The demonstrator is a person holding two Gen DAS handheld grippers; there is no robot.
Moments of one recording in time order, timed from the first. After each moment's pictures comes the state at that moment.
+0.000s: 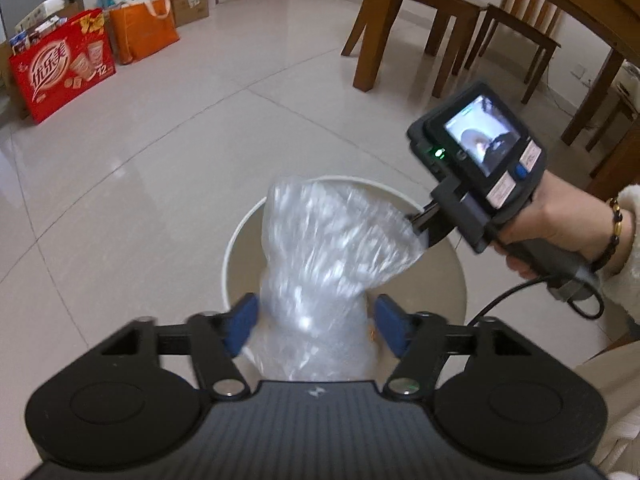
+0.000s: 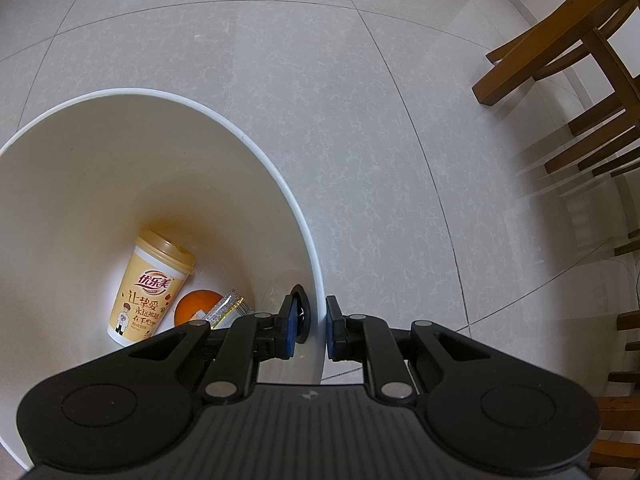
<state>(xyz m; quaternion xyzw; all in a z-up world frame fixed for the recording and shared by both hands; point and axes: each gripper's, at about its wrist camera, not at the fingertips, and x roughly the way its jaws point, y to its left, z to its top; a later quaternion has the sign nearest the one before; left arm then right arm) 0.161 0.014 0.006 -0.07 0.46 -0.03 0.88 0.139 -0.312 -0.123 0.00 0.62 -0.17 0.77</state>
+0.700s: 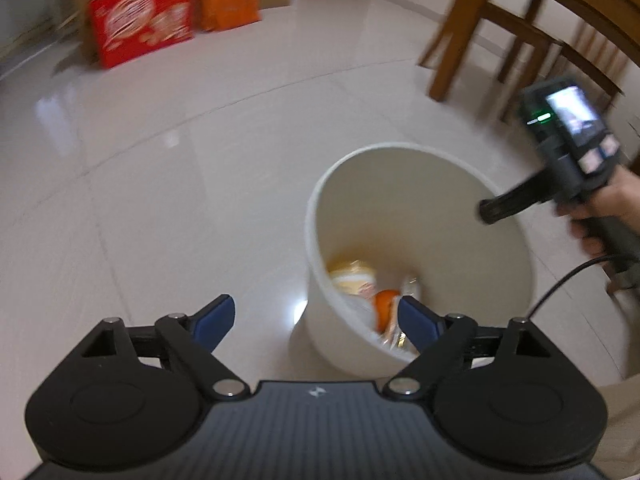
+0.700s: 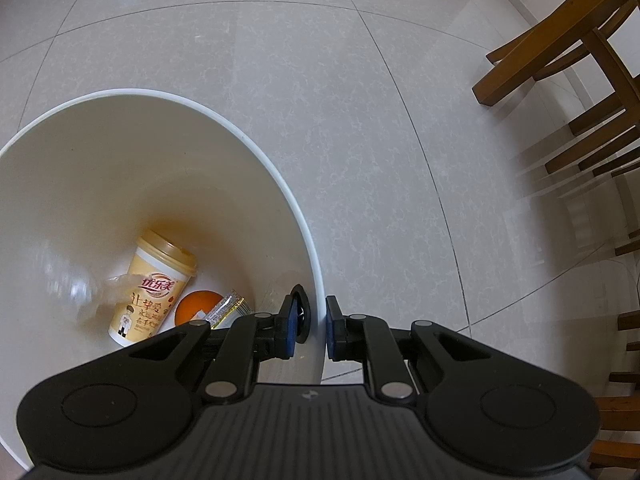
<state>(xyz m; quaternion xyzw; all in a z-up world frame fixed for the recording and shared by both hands) 0.091 0.057 -0.031 -0.14 0.47 0.07 0.87 0.139 -0.313 -0.122 0.01 0.62 -0.17 0.77</state>
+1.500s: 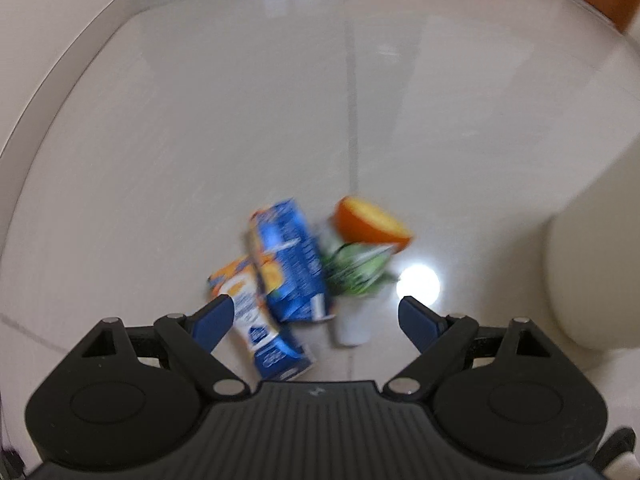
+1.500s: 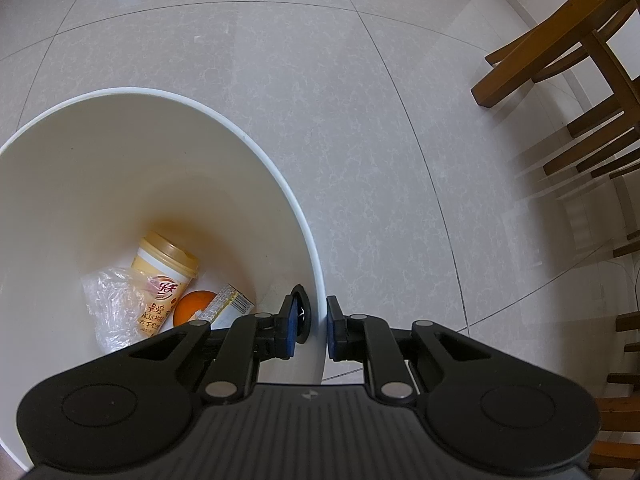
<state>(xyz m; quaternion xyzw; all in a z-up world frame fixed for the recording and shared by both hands) -0.063 0.128 -0.218 -0.29 0.51 0.36 0.73 0.140 -0.311 -0.123 0.00 0.61 -0.17 0.77</state>
